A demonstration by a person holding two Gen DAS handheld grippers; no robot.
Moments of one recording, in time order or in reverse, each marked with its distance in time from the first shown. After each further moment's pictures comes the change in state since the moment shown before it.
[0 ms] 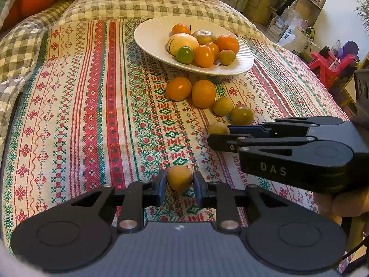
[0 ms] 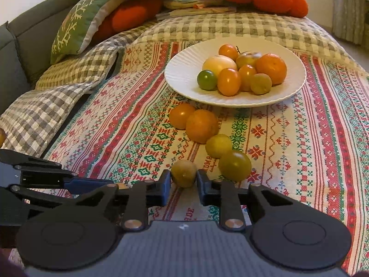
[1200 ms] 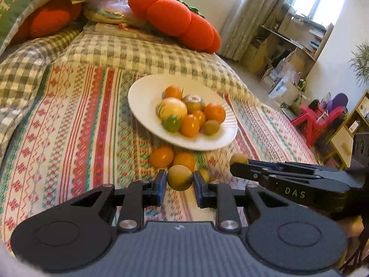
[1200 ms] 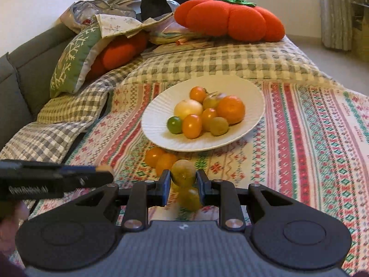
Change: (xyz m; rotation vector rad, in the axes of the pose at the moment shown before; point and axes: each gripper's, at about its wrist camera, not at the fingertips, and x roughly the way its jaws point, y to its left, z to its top) left arm -0.020 -0.003 0.038 -0.123 -0.236 -0.085; right arm -0.048 -0.049 0.025 0.056 -0.137 0.000
